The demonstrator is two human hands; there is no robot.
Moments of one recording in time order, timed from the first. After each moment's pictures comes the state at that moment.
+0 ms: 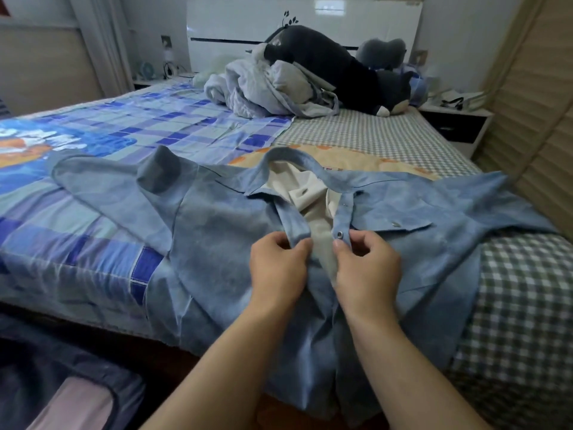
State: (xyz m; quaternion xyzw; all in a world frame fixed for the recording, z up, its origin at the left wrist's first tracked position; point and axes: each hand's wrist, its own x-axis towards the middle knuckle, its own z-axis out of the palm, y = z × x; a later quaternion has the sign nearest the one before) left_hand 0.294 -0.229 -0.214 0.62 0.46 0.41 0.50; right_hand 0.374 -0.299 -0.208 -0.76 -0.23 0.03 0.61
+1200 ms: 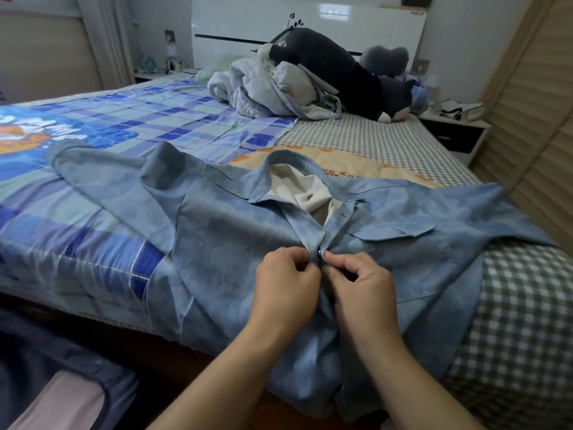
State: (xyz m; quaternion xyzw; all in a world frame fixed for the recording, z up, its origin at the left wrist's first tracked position) left_hand 0.272 -0.247 -0.215 0.75 0.39 0.37 0.39; right_hand 0.364 -0.316 -0.226 -0.71 -0.37 0.05 0.59
